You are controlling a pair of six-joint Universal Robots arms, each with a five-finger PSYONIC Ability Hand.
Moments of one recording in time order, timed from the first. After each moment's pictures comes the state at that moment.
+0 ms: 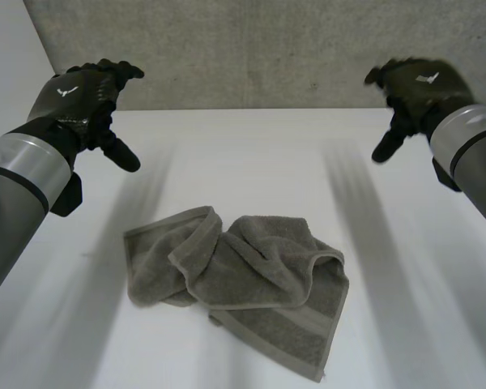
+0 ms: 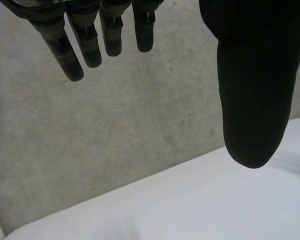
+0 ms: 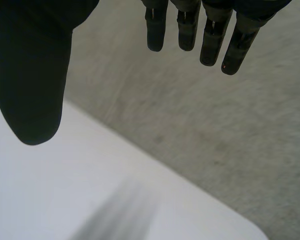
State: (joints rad) left arm 4.34 -1.63 -1.52 3.18 -1.54 3.13; right arm 1.92 -1.31 1.25 0.14 1.54 2.91; left_hand 0.23 0.23 0.23 0.23 0.05; right_hand 0.21 0.22 0.21 0.23 0.06
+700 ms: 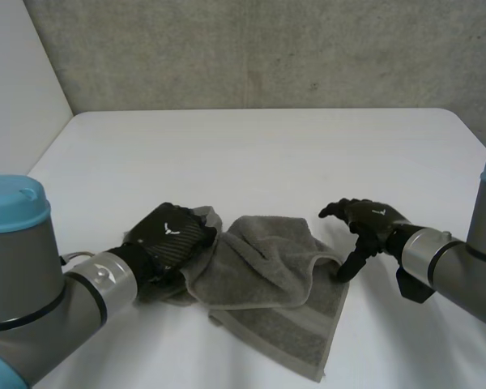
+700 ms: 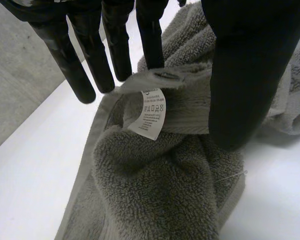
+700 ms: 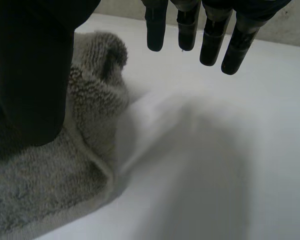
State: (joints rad) left arm 4.26 -1.80 -1.78 3.15 -1.28 3.70; right arm 1.81 -1.15 1.64 0.04 1.19 3.05; left_hand 0.51 0.50 0.50 0.51 0.33; right_hand 0.21 0.22 0.21 0.23 0.05
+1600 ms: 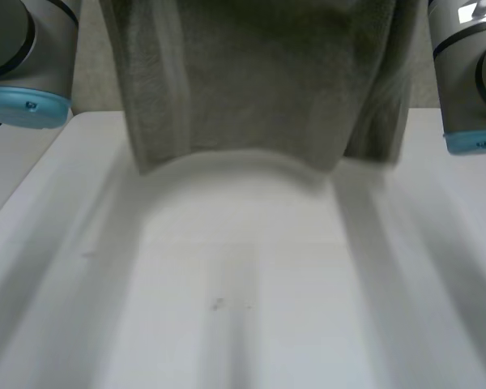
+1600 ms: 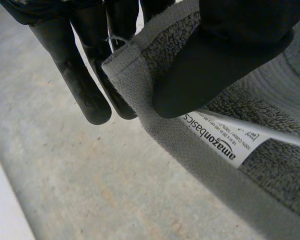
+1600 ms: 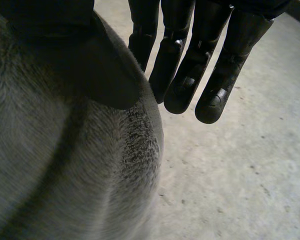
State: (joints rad) left arm 4.30 -2.07 -0.67 3.36 -1.62 3.54; right arm 1.95 -1.21 1.04 -0.52 1.51 2.72; left_hand 1.18 1.21 1.21 1.22 1.03; right_hand 0.96 1.17 1.18 1.19 0.98
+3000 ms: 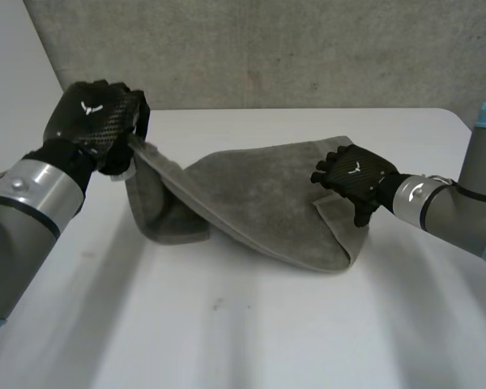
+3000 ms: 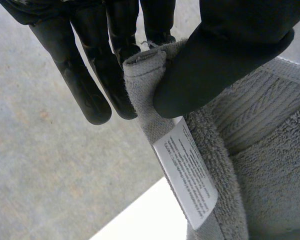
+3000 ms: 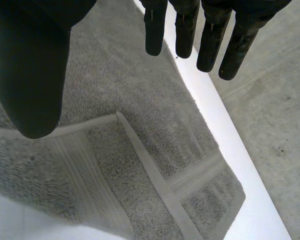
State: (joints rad) left arm 4.36 -1.59 -1.71 3.39 -1.41 3.40; right arm 1.79 -0.93 1.21 0.15 0.98 2.24; left_hand 1.18 1.21 1.22 1.22 1.03; right_hand 0.26 0.30 0.27 0.28 0.12
